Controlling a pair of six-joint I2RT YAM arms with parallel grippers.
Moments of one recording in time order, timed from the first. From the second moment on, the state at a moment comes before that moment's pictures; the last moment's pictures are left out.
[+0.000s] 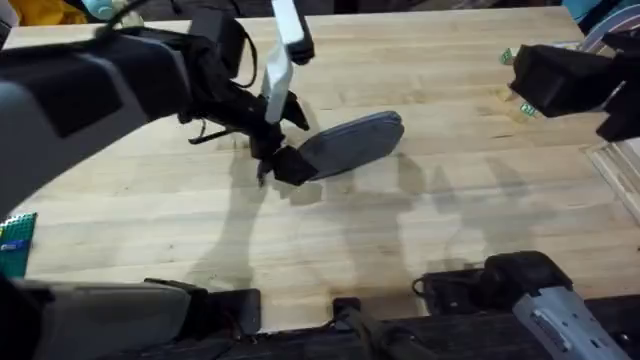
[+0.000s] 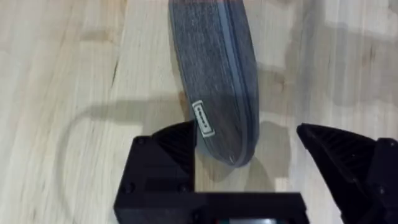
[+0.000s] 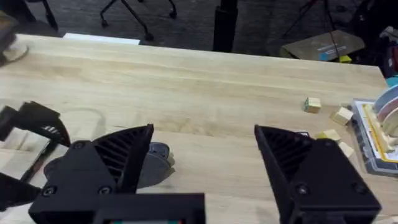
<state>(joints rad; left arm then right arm) -0.27 1.57 1.03 -0.75 0.74 1.00 0.00 0.54 1.00 -0.78 -0.06 -0.03</state>
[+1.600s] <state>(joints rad) -0.30 1.66 1.03 -0.70 0.72 1.00 0.00 0.54 1.00 -0.79 -0.11 -0.03</state>
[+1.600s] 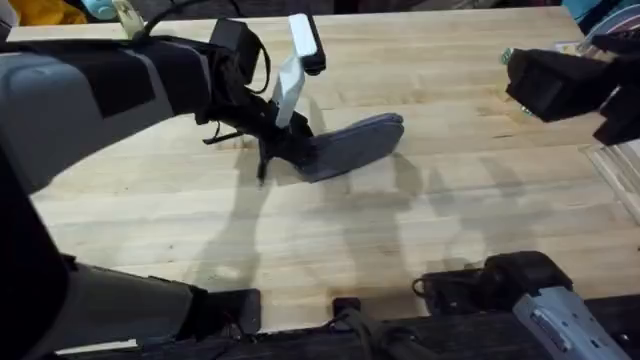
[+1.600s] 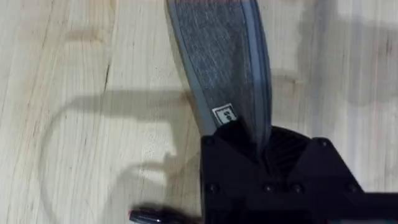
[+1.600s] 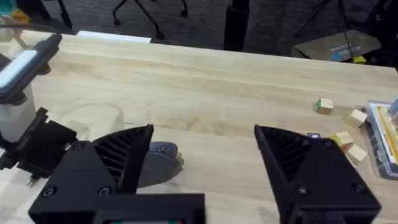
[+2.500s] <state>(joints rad) -0.30 1.66 1.03 -0.70 0.72 1.00 -0.08 1.07 1.00 -0.73 -0.53 0.02</state>
